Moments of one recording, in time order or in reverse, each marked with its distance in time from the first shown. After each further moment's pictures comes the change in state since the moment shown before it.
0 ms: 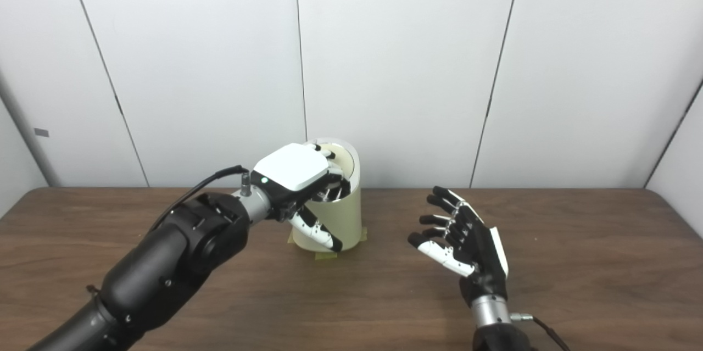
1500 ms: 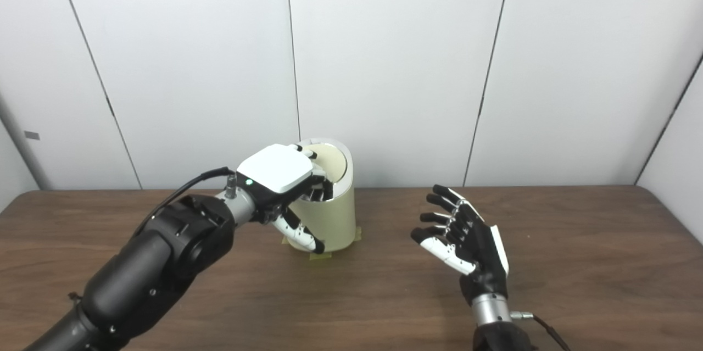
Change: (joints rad) left arm 0.031 0.034 0.039 -0.073 0.075 0.023 -0.081; right arm -0.004 -0.003 0.000 -0.004 0.004 0.001 0.001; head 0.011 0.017
